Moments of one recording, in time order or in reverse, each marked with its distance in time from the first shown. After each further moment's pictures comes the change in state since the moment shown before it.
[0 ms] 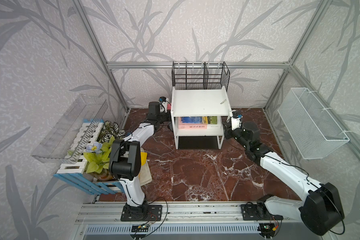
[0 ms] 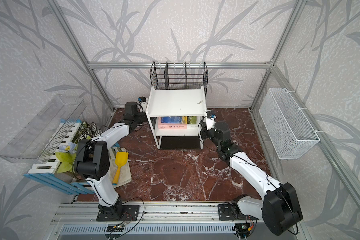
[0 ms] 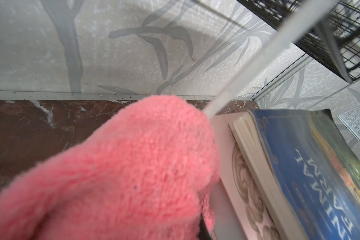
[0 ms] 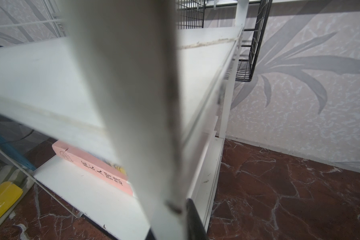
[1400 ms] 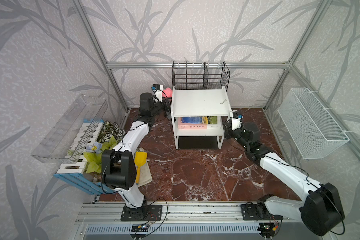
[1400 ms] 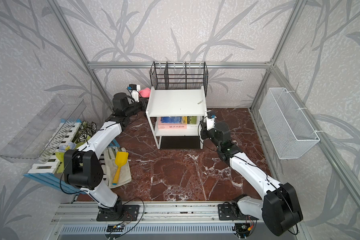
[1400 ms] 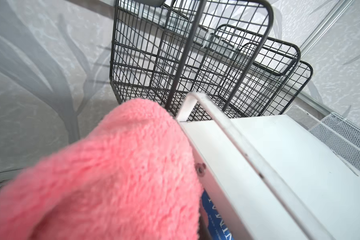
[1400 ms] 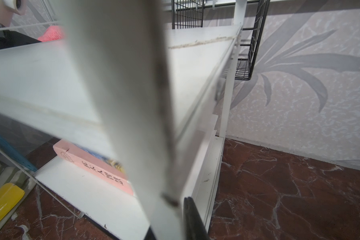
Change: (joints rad) left arm 0.013 -0.174 0.007 0.096 0.021 -0.029; right arm 0.000 -0.021 -0.018 0.023 0.002 0.012
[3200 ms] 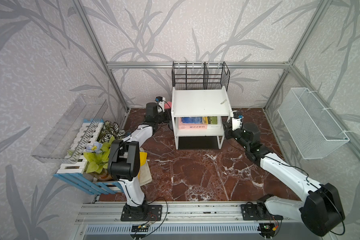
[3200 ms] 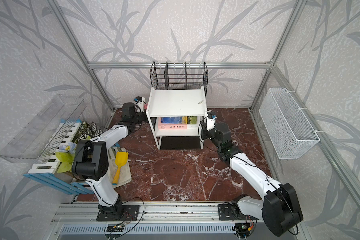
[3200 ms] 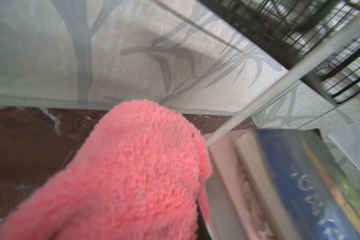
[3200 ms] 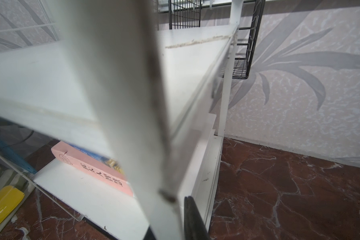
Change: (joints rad) left arm 0.004 0.092 -0.065 0.029 -0.029 -0.031; right arm 0.000 -0.005 -0.010 0.012 0.007 0.013
